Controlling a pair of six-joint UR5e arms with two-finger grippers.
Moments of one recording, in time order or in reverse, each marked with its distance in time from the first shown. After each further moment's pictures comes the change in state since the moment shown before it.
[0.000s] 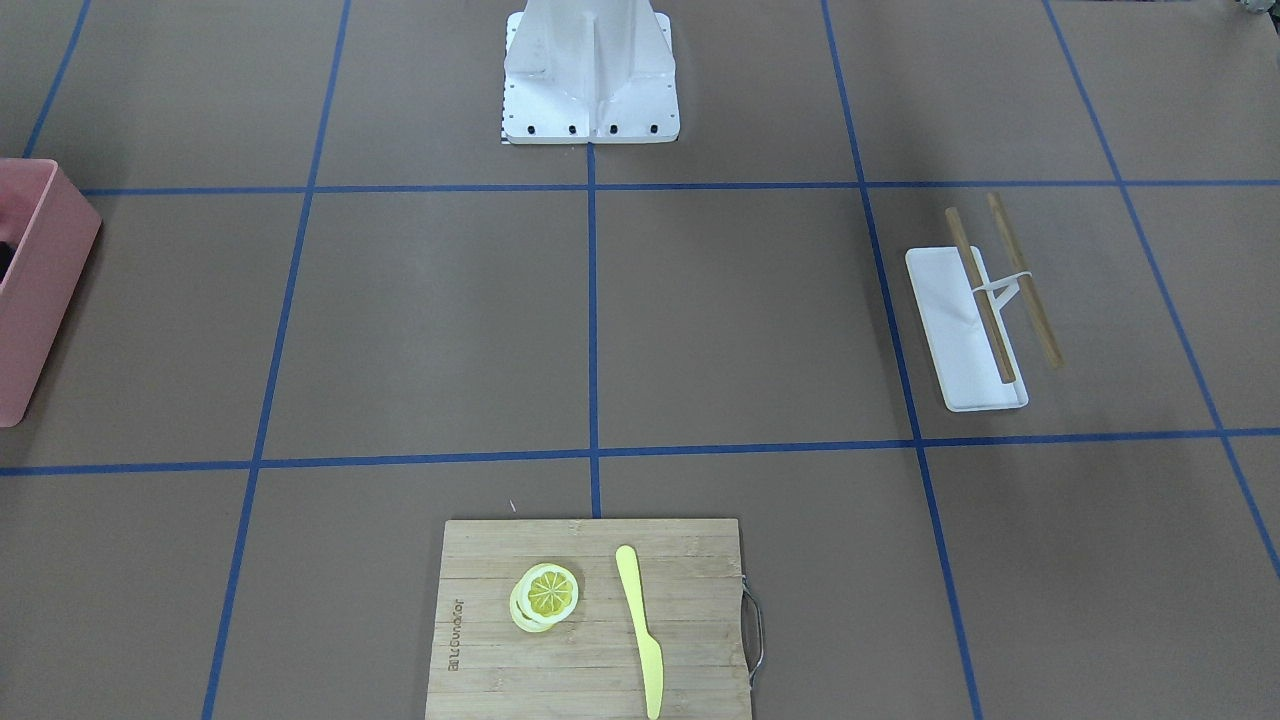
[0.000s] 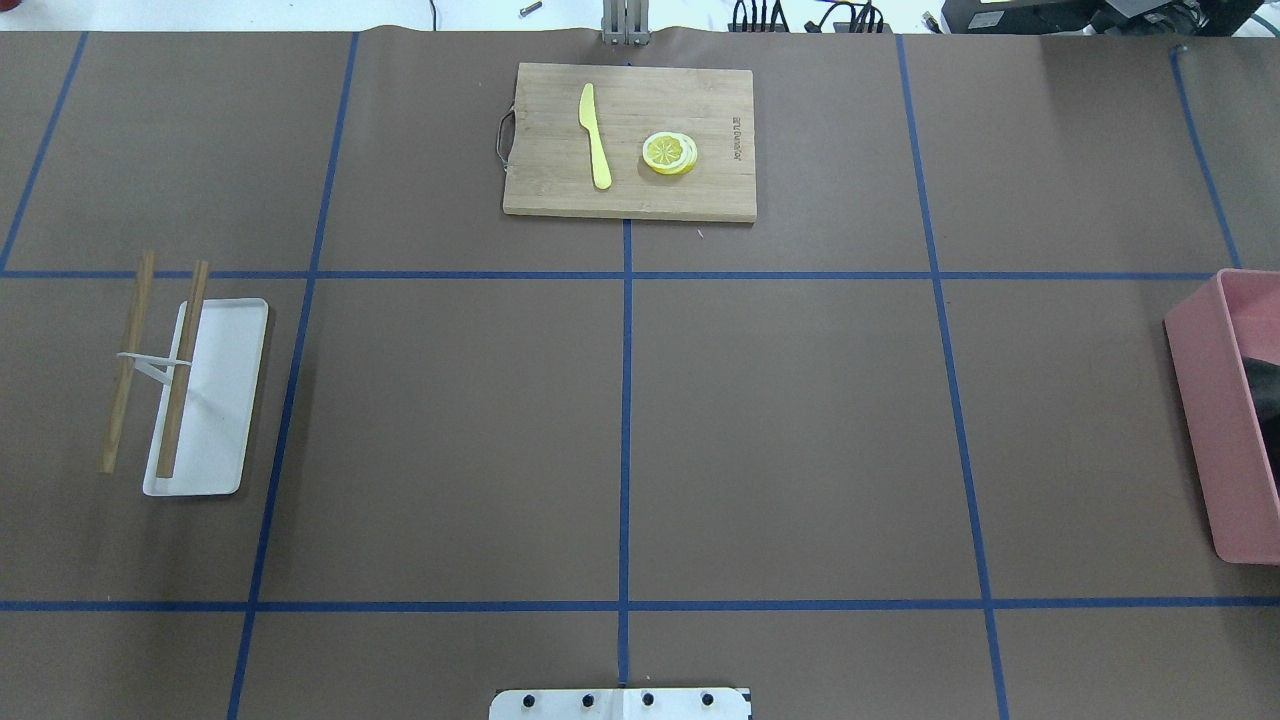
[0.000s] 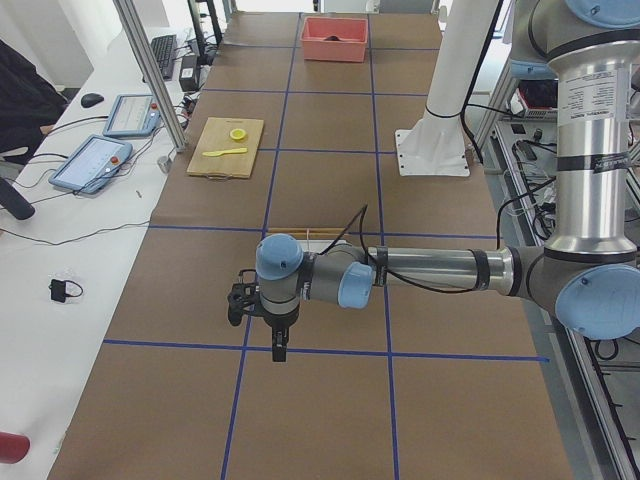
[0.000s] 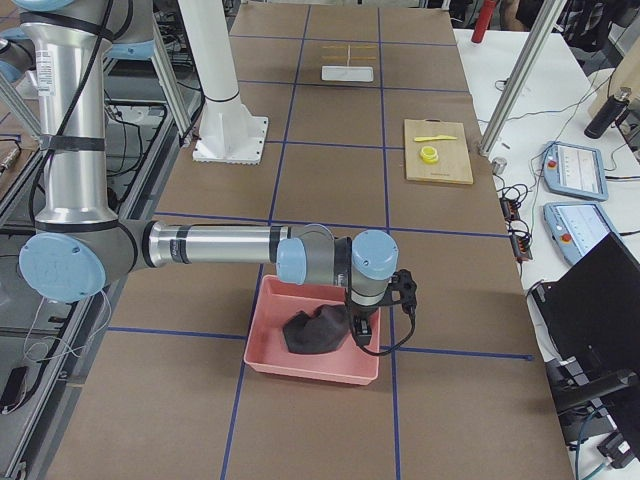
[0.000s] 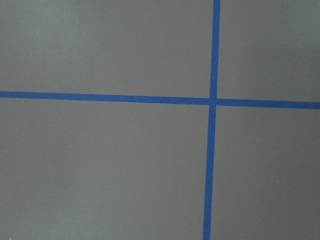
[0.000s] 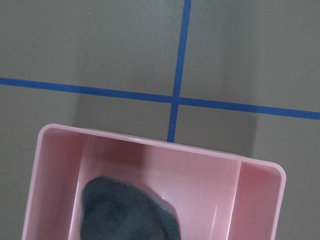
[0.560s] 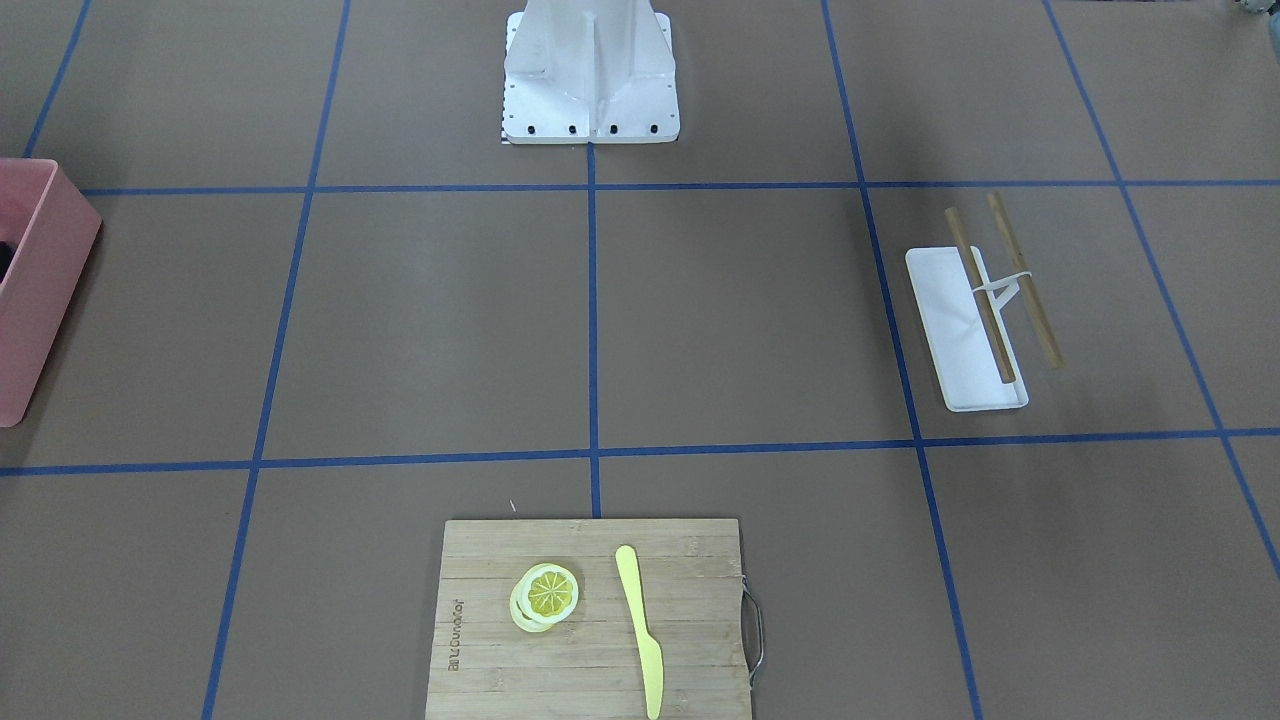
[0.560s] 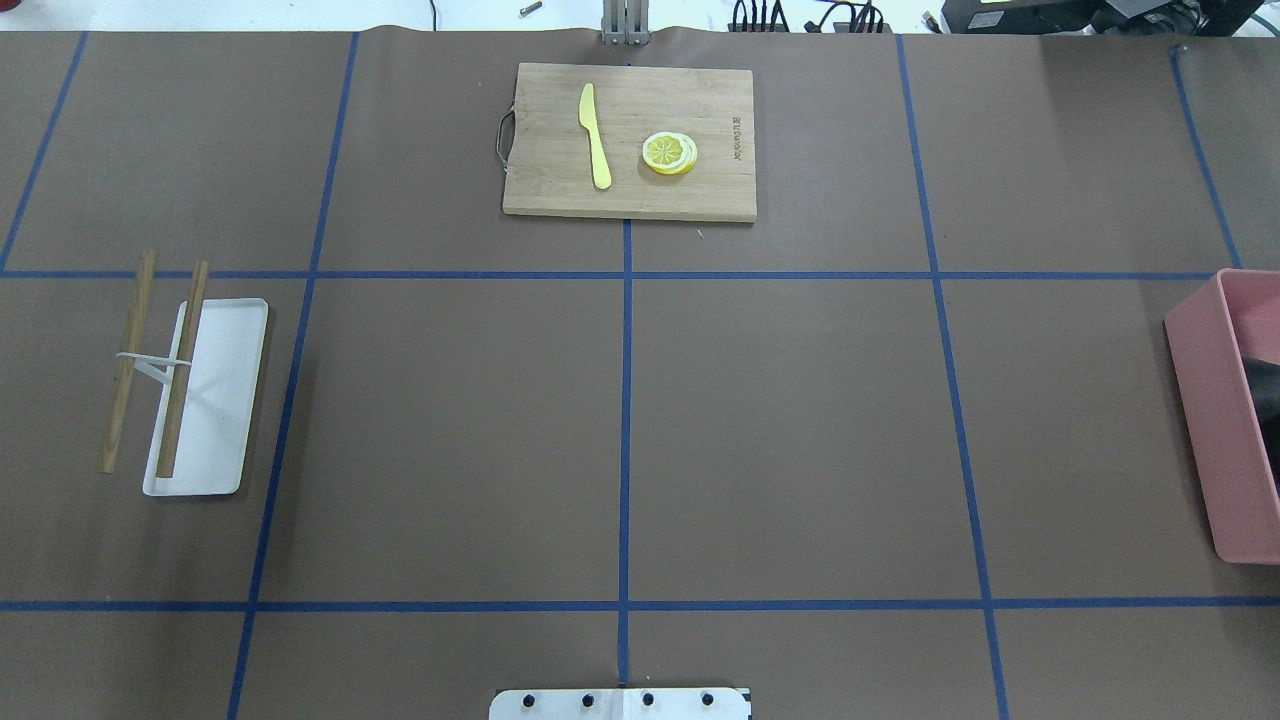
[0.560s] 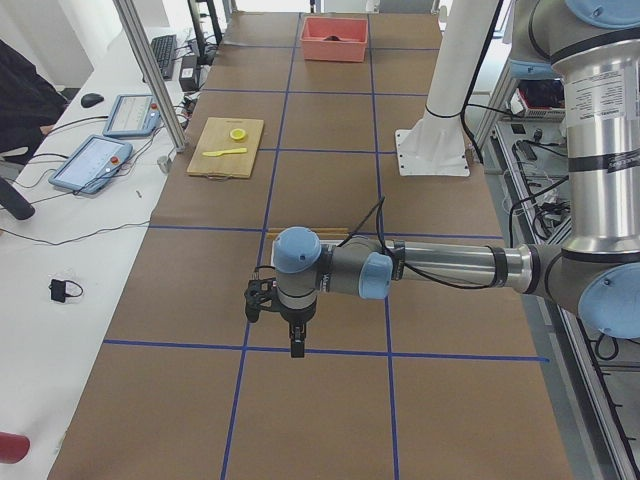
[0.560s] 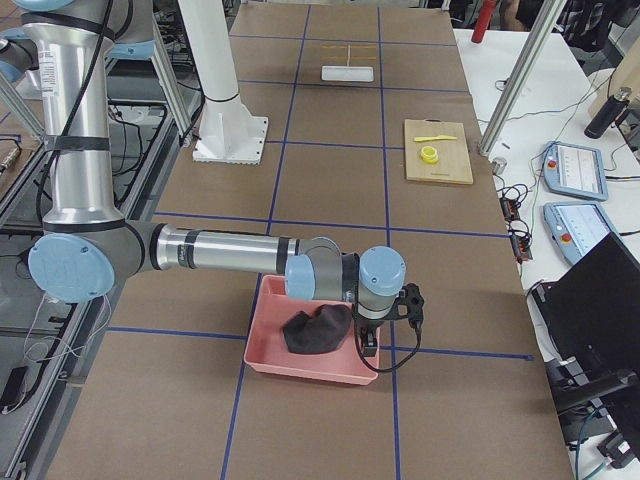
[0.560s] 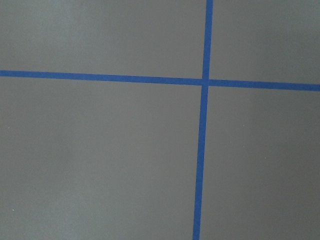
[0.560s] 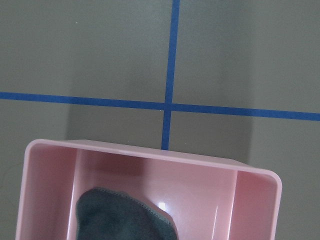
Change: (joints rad) left arm -0.008 0.065 -0.060 0.027 0.000 0.007; right arm 0.000 0.020 -0.040 0.025 0.013 0.041
